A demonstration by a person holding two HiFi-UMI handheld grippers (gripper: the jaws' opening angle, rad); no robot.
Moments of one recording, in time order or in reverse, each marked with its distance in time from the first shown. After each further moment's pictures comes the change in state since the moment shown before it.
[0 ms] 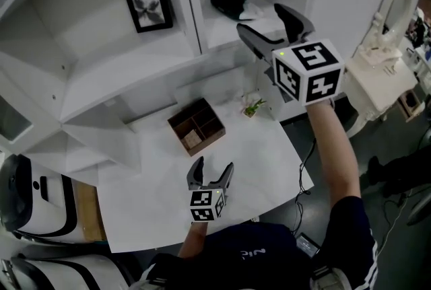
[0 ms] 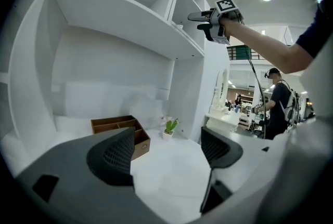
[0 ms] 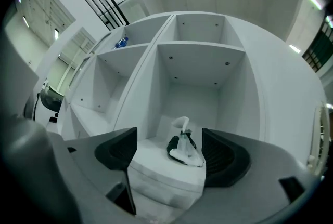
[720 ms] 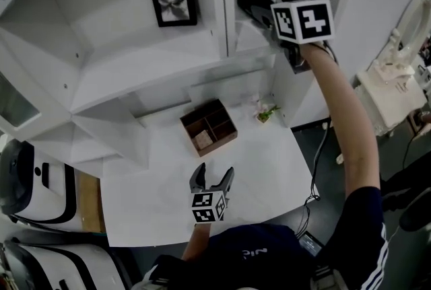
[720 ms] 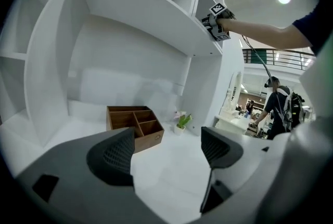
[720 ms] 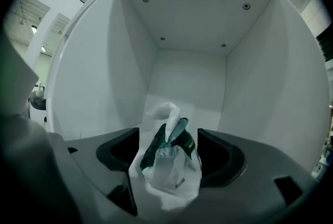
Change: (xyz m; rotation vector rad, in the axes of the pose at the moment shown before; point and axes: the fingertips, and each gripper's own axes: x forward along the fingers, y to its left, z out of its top) left arm -0.003 0.043 -0.030 -0.118 0.028 0.097; right arm 0.109 -0.035 -0.026 0.065 0.296 -0.009
